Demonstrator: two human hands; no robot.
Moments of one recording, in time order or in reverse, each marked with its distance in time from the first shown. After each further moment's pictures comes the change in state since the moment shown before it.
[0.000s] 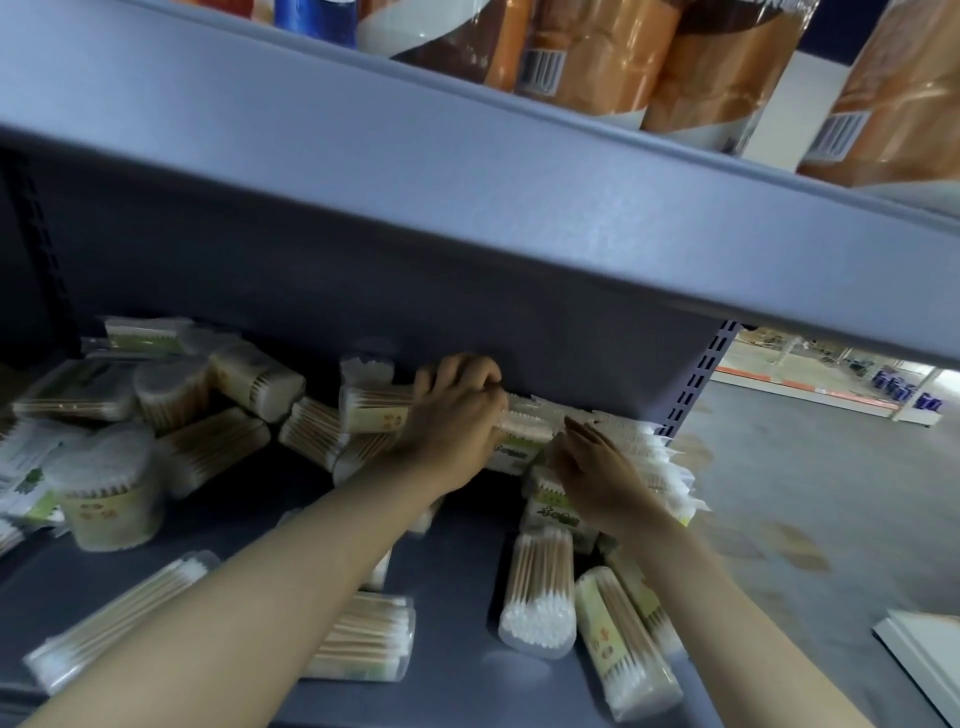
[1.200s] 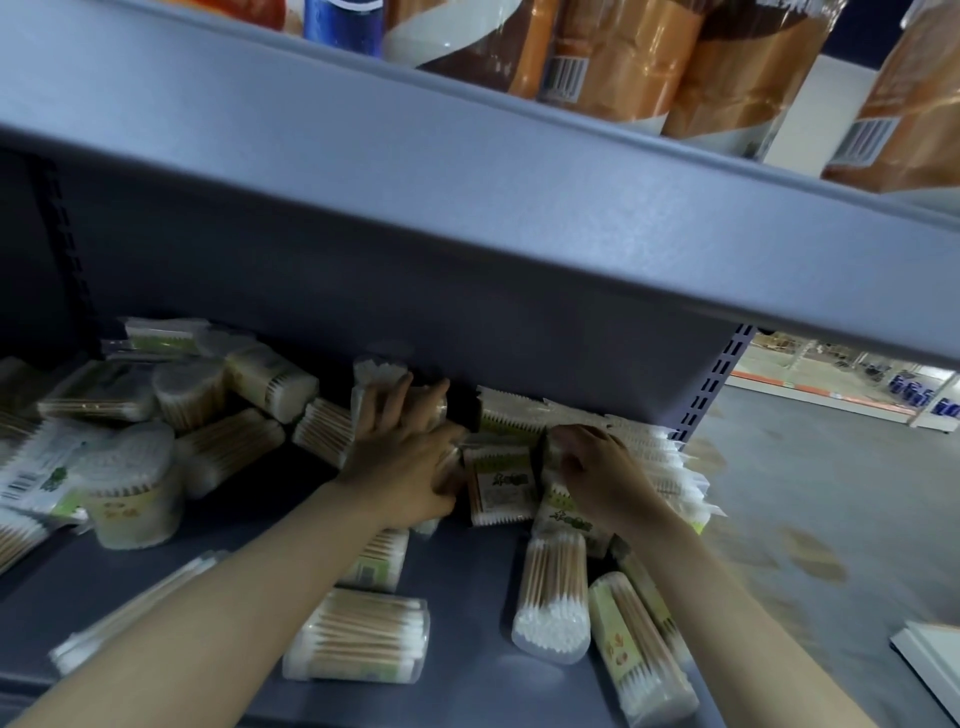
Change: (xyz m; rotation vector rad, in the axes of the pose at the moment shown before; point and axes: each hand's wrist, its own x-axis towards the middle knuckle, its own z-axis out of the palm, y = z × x) left_hand -0.043 -0.038 -0.001 0.049 -0.354 -0.159; right_hand 0.005 -0.010 -0.001 -0.017 0.027 -0.019
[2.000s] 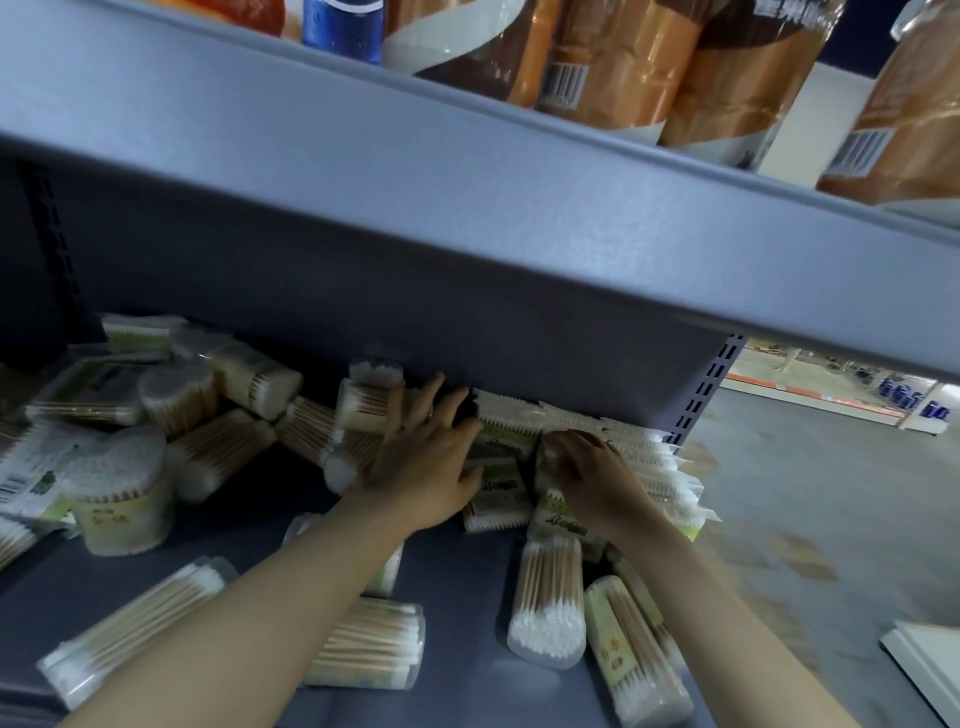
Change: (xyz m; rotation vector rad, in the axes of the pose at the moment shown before) left_hand 0.009 0.025 -0.008 0.001 0.009 0.010; right_hand -0.001 0.001 0.003 0.042 -0.001 0.016
